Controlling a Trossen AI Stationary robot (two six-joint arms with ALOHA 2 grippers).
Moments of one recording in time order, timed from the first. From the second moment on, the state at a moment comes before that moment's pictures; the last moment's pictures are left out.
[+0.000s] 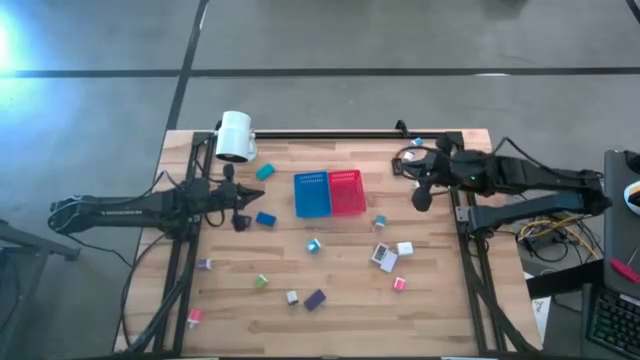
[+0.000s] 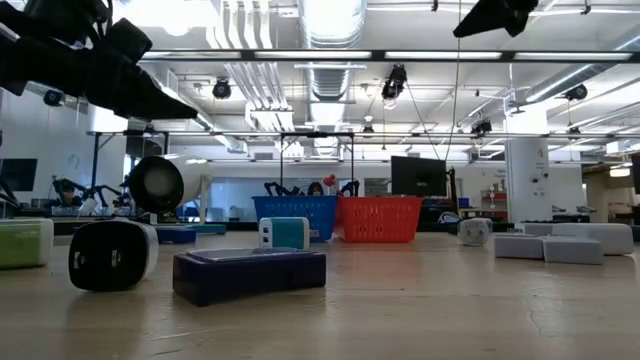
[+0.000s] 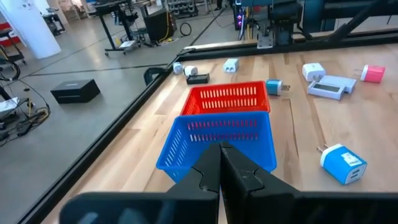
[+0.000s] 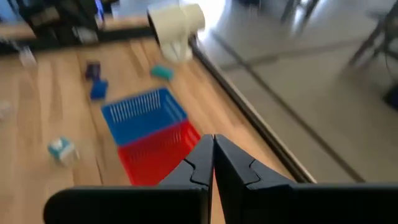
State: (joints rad) left arm 0.16 0.52 0.20 0.06 -0.14 0.17; right arm -0.03 0.87 1.04 -0.72 0.44 0.15
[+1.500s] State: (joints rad) left arm 0.16 0.52 0.21 0.09 -0.04 0.16; right arm -0.59 1.52 0.98 -1.22 0.12 -0.12
